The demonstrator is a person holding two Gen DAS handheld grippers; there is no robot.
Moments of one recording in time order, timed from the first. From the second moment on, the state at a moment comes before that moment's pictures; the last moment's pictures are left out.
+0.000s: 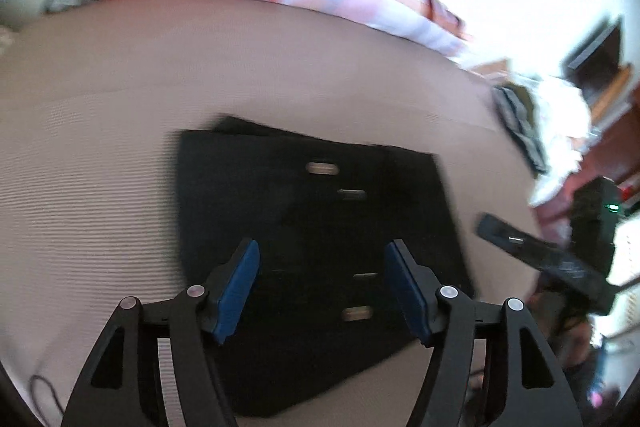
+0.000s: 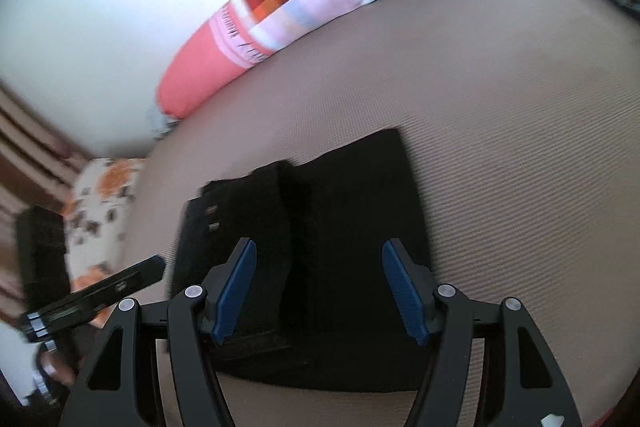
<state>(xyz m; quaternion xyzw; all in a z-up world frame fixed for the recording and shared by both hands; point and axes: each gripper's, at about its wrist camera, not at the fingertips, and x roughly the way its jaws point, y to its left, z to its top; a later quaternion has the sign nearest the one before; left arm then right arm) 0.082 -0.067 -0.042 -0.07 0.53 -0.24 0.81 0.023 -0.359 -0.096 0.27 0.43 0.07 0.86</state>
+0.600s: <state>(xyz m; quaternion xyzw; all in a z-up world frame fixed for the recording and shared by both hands) 0.089 0.024 -0.097 -0.08 0.55 -0.16 0.81 0.058 -0.343 -0.149 0.32 0.50 0.18 0.78</state>
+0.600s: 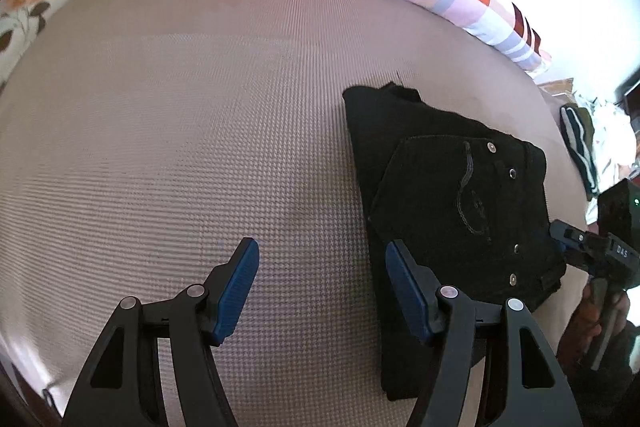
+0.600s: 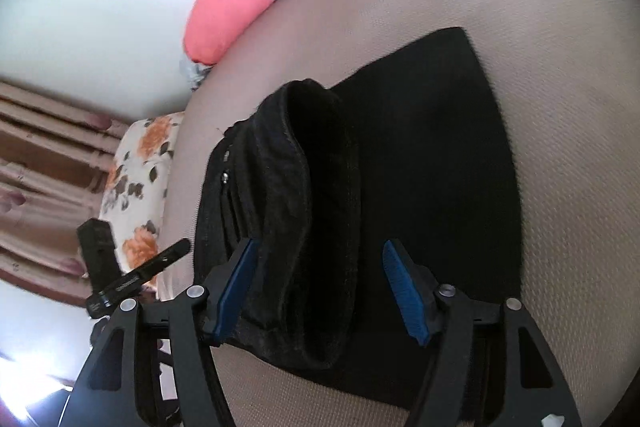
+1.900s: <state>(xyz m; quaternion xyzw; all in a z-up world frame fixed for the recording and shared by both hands) 0.106 -0.029 -0.073 -0.08 0.51 -0.19 0.83 0.058 -0.397 -0.139 0.29 0.47 0.05 0.83</state>
